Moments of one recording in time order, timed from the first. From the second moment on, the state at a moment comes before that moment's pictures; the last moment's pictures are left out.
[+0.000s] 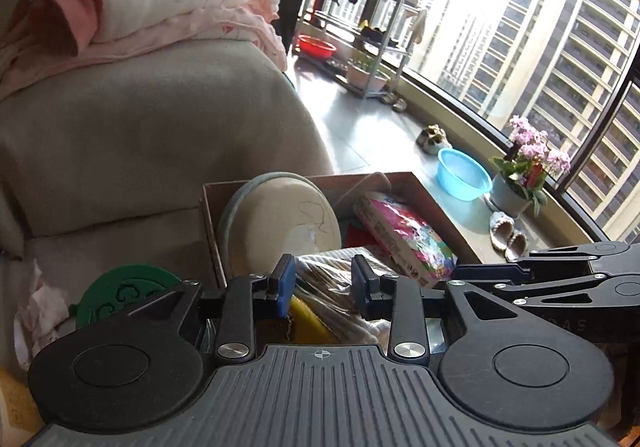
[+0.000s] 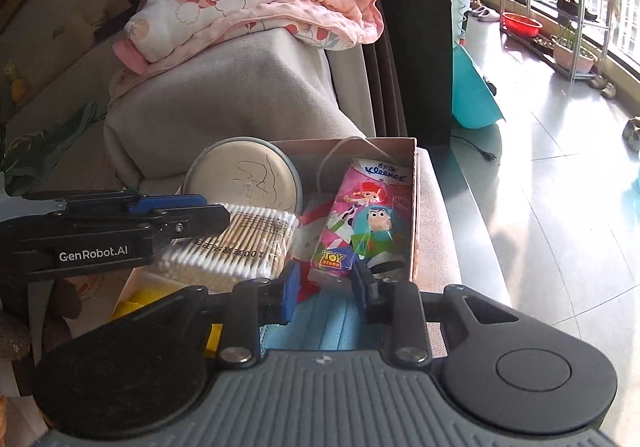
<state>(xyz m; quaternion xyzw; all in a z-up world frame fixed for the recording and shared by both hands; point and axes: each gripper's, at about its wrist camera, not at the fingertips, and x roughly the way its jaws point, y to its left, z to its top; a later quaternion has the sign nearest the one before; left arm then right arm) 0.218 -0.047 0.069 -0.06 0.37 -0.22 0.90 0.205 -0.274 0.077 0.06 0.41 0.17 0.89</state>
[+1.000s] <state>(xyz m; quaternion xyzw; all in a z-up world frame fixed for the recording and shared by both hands) 0.335 0.064 0.049 0.07 0.67 -0.03 0.74 0.102 -0.211 0.091 -0.03 0.32 0.28 0.90</state>
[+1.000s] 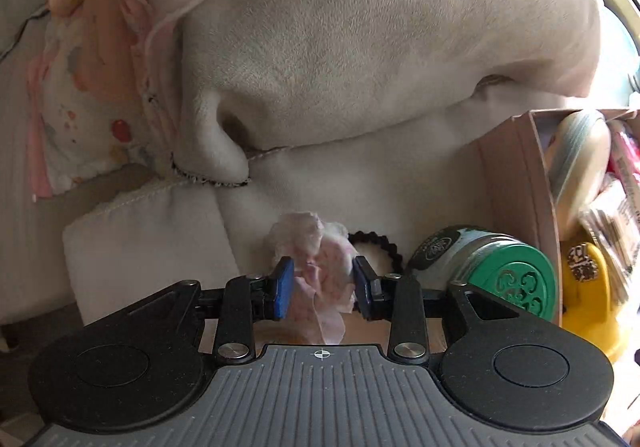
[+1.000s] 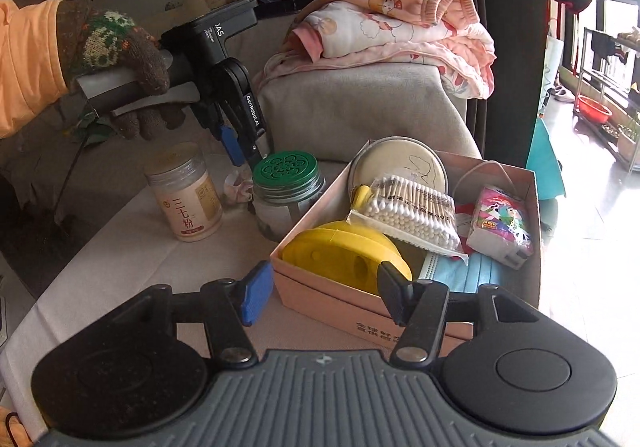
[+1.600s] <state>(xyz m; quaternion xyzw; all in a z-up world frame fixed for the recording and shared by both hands) 0.306 0.151 0.070 -0.06 0.62 -0.10 0.78 0.121 -0.186 0.126 -0.05 0.33 0.26 0.91</state>
